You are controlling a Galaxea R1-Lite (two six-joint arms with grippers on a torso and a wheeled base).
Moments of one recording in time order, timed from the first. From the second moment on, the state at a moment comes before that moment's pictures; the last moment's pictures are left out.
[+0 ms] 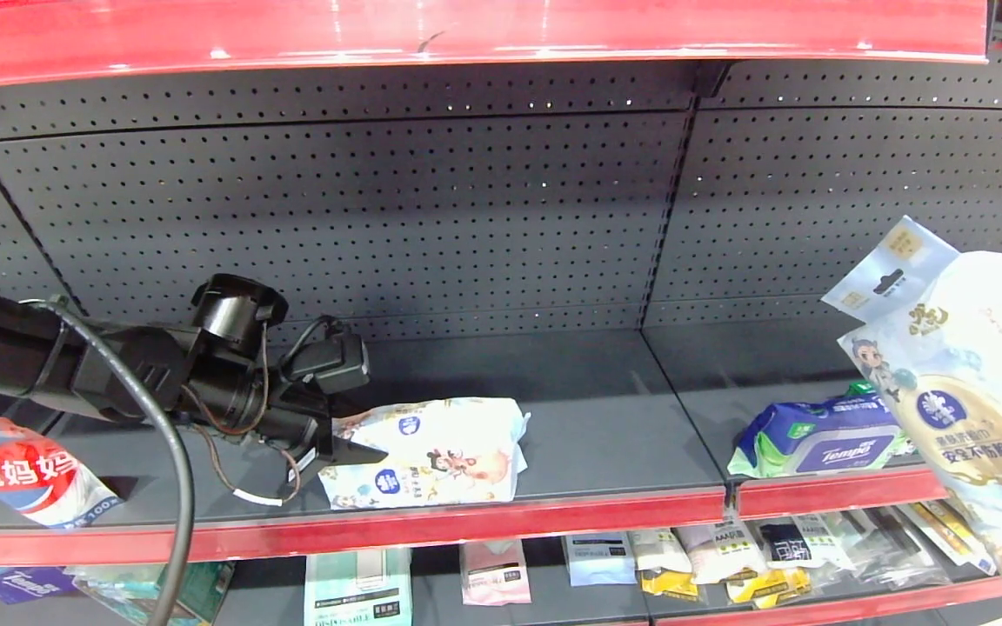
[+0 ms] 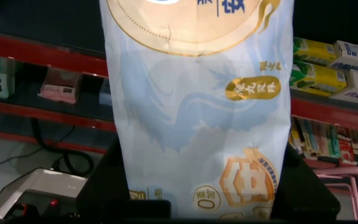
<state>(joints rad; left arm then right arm) -0.20 1.91 -1.00 0.05 -0.60 0.94 -0.16 0.73 -0.55 0.25 0.19 -0.35</state>
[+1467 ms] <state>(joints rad) -0.20 1.92 -0.98 0.05 -0.58 0.97 -0.15 0.76 -0.56 0.25 0.17 -0.36</state>
